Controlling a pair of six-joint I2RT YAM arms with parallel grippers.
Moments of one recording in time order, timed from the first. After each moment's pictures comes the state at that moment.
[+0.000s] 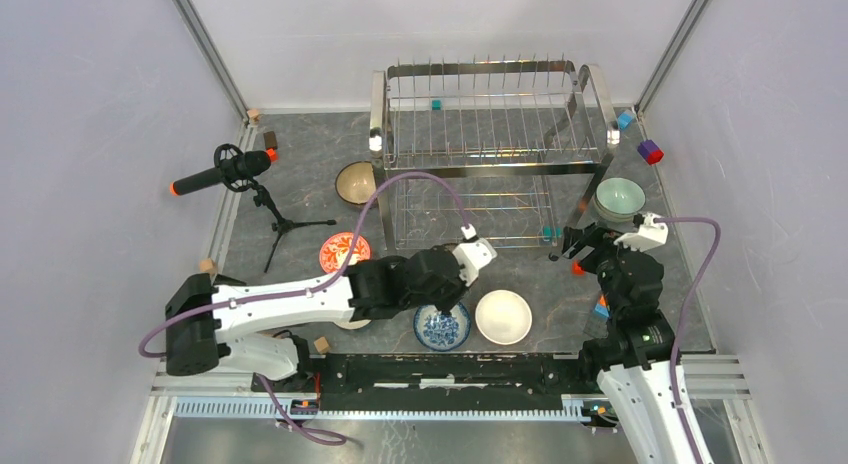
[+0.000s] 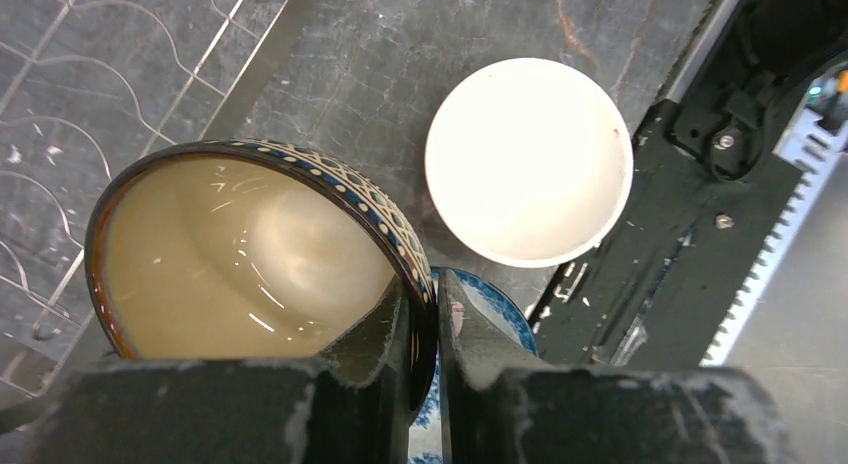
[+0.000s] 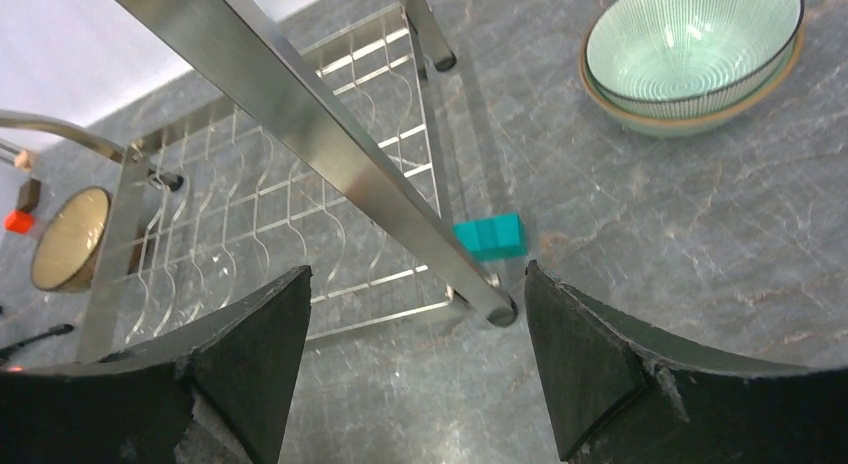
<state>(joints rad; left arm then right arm) -1.24 1.28 0.95 -0.30 -0.15 -0.19 0.16 0.32 0.42 -0.30 0.17 0.48</state>
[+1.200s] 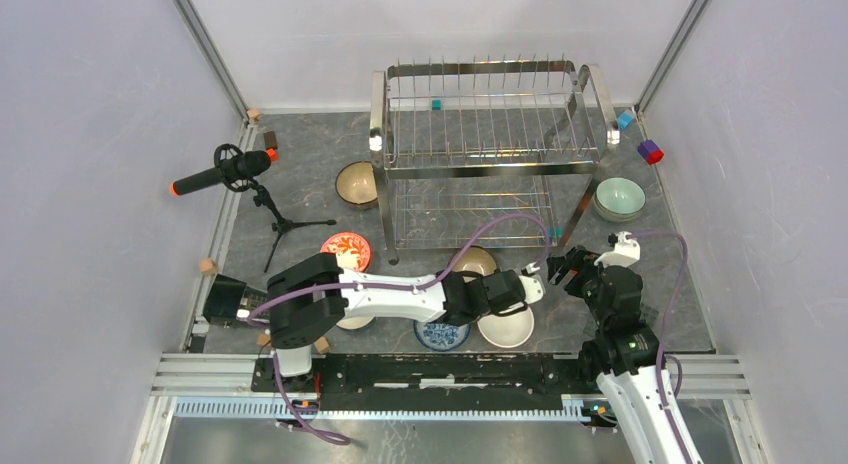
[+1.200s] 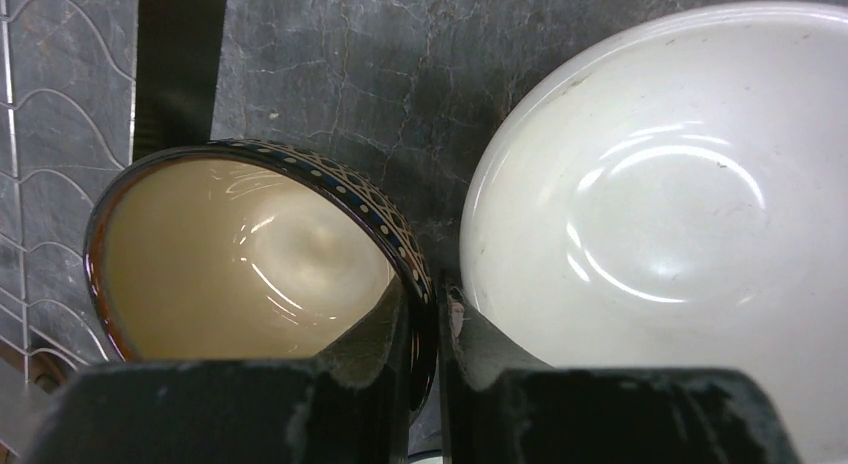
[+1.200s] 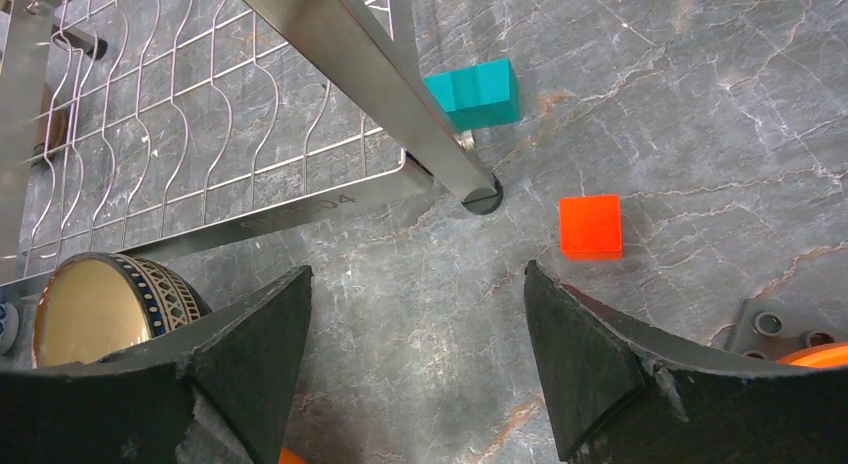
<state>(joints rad) -1.33 1.83 1.20 -0.32 -0.41 0.13 0.18 0.21 0.20 -0.39 0.08 0.50</state>
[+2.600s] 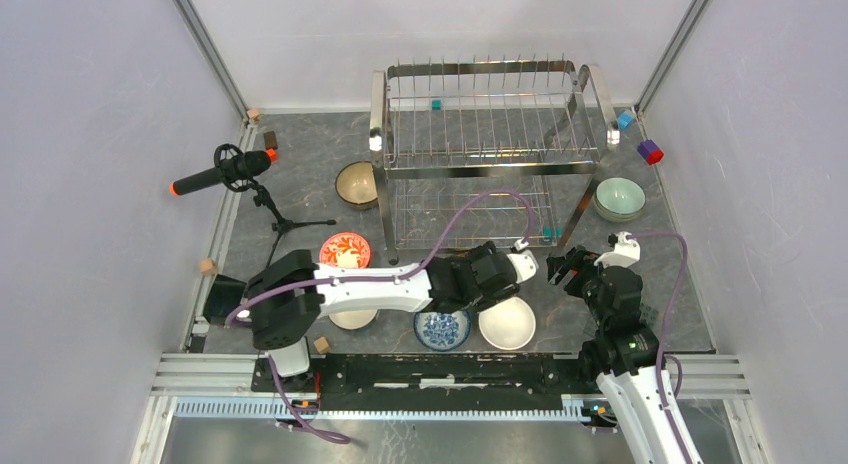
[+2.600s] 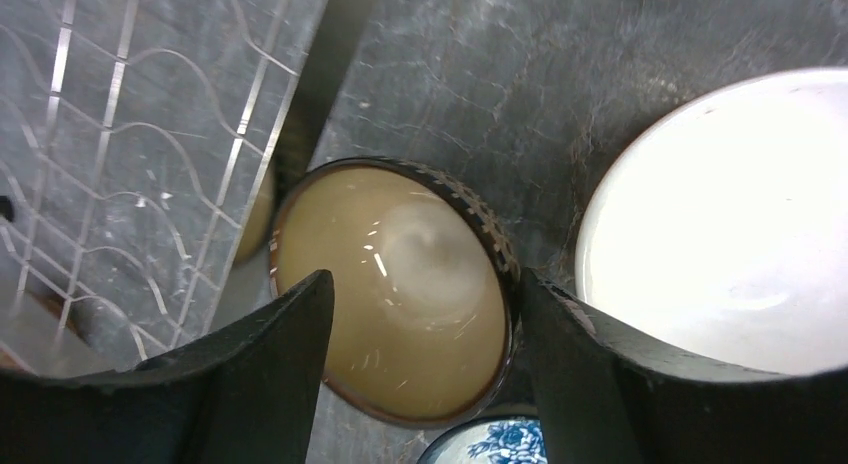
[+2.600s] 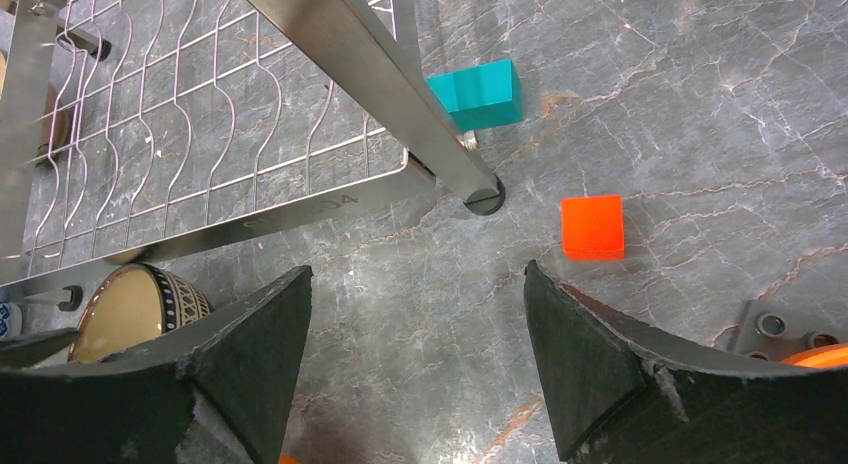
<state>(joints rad) -1.28 1.77 1.20 -0.34 -0.42 0.06 0.19 0.20 0.20 -0.39 0.08 0.50</state>
